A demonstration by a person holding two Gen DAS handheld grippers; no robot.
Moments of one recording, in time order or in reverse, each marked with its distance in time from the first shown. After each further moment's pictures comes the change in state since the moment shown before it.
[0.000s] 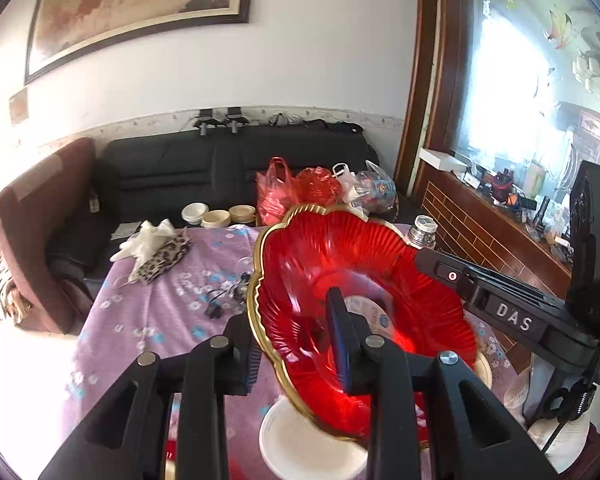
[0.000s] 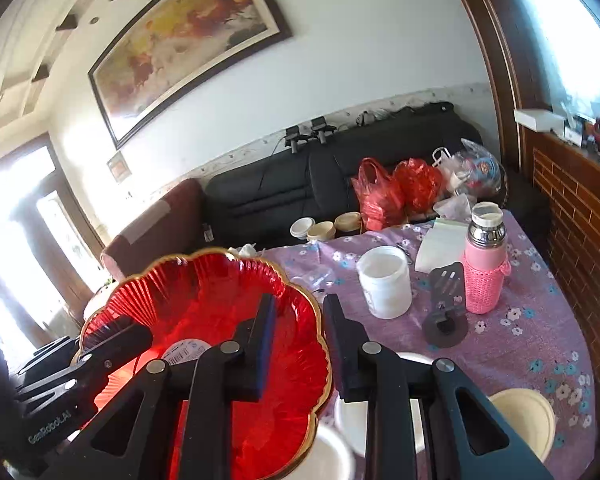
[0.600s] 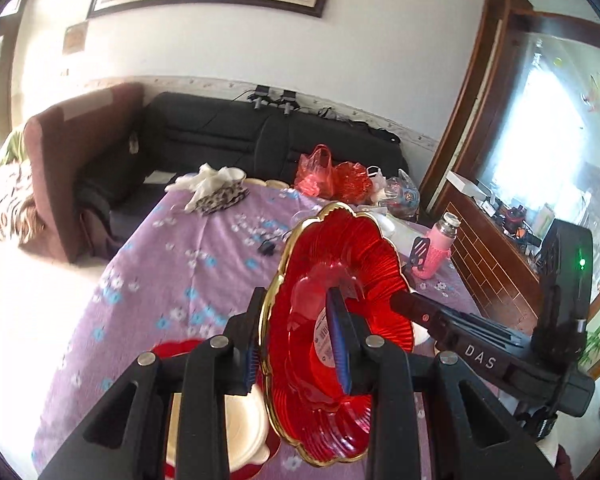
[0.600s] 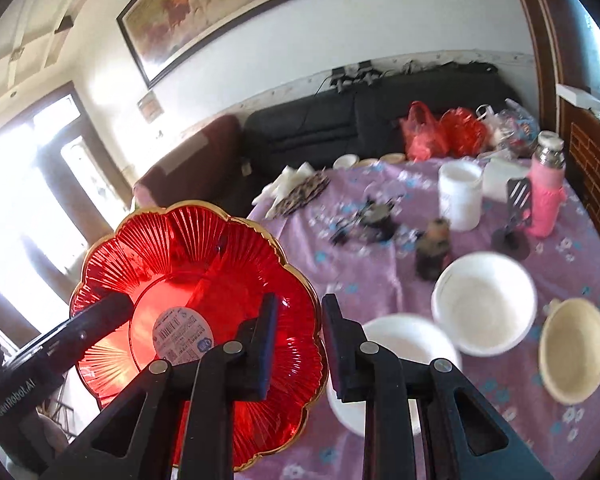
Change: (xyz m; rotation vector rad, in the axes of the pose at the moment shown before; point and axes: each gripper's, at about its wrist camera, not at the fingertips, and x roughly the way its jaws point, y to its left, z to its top) left arm -0.082 0.101 -0.093 -0.238 0.021 0.021; right arm 0.010 0.095 -0.104 -0.057 0.209 0.108
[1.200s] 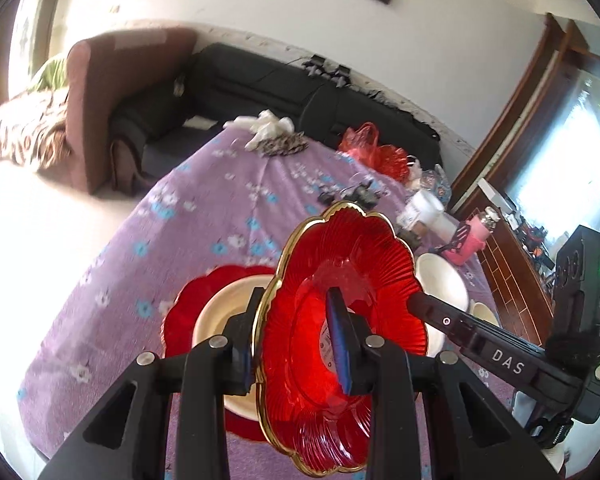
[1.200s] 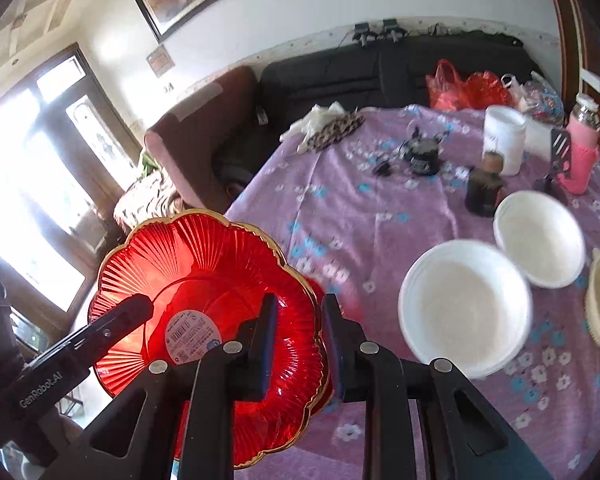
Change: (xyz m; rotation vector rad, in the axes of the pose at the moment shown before) left arm 0.003 0.104 -0.065 -0.208 0.103 0.043; right arm 0.058 0.055 -0.054 -0.028 0.172 0.019
